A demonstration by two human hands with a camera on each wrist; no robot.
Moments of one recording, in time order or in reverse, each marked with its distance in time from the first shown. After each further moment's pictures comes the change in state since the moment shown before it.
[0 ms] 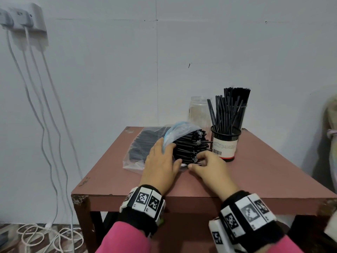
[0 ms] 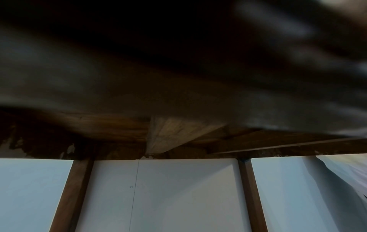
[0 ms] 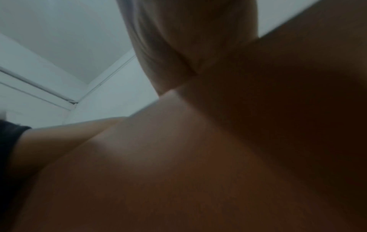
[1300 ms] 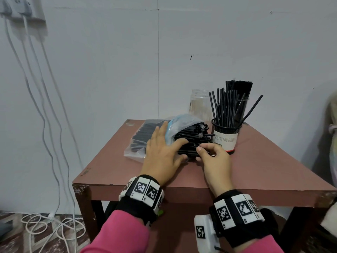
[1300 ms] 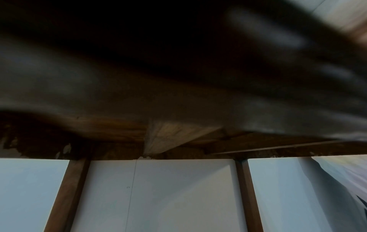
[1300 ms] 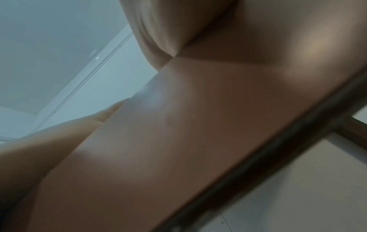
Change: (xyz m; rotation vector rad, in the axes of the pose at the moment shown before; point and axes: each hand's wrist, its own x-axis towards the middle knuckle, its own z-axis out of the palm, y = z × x) left_hand 0.000 0.000 -0.002 0.046 0.055 0.173; right_hand -0.004 0.014 0.015 0.497 0.300 0.004
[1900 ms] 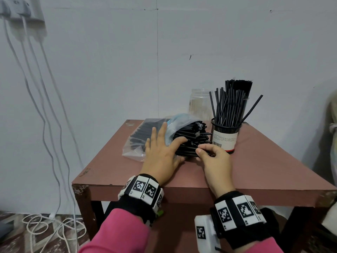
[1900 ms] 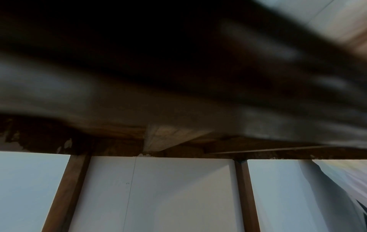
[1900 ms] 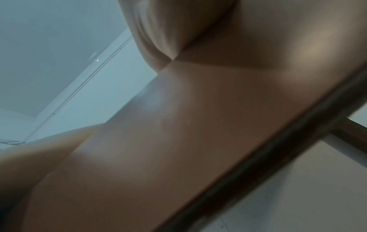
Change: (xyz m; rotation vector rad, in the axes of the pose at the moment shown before) left_hand 0.003 0.005 -0.004 0.071 -0.174 -0.114; right_hand 0.000 0.002 -0.001 0.006 -0.024 0.022
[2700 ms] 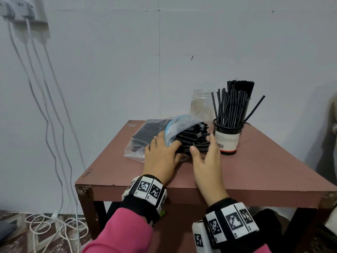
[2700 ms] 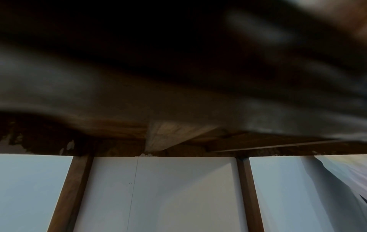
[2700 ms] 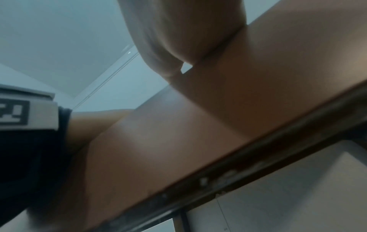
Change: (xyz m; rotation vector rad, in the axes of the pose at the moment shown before) left_hand 0.002 -0.003 0.006 0.087 0.030 -0.089; right_hand -0.020 -0.010 0.017 -0.255 -0.006 -0.260
